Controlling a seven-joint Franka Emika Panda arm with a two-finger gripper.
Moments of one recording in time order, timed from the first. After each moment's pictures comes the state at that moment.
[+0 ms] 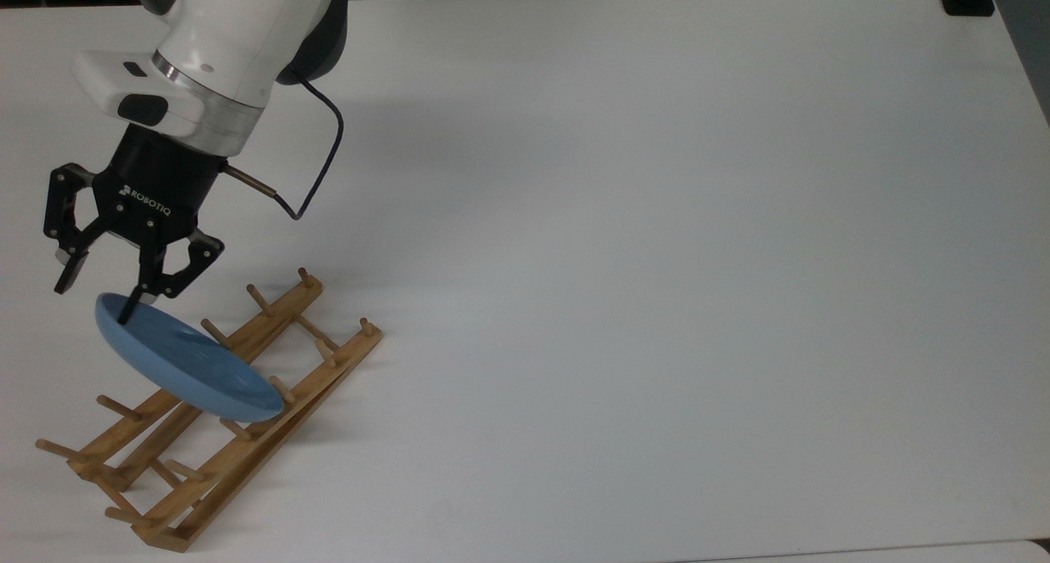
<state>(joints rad) -0.09 0.47 -0.21 -1.52 -0.92 2.79 0.63</state>
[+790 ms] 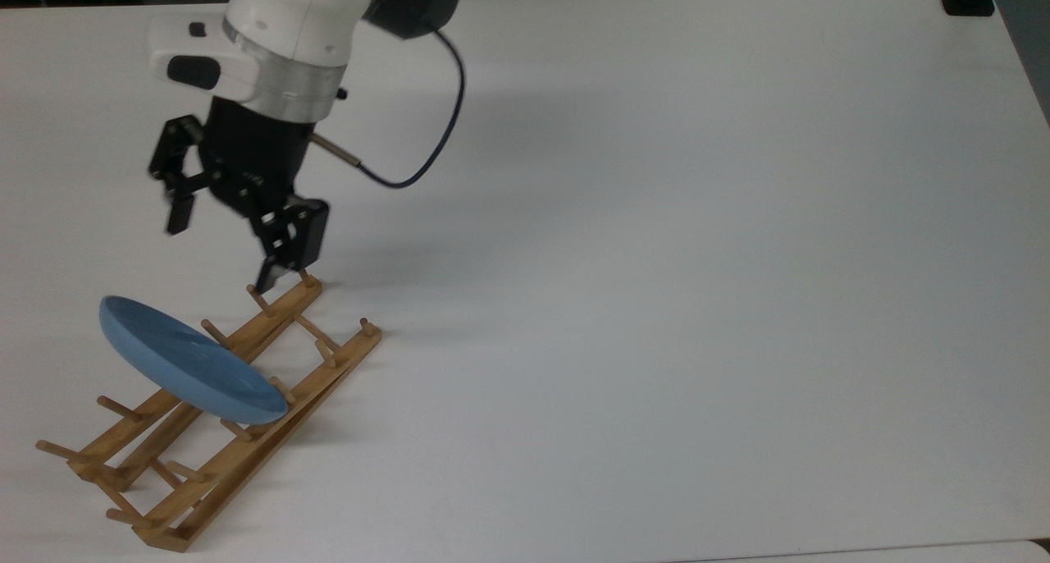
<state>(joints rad) 0.07 0.38 -0.19 -1.49 -0.44 2.37 0.66</state>
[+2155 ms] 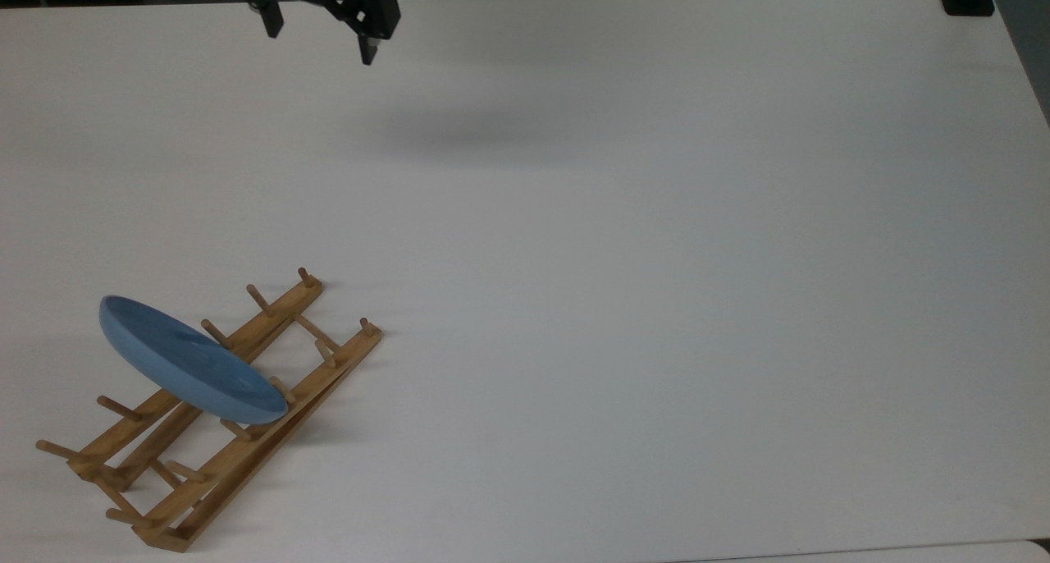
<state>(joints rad) 0.04 0.07 -0.16 -1.58 -0.05 1.68 0.16</state>
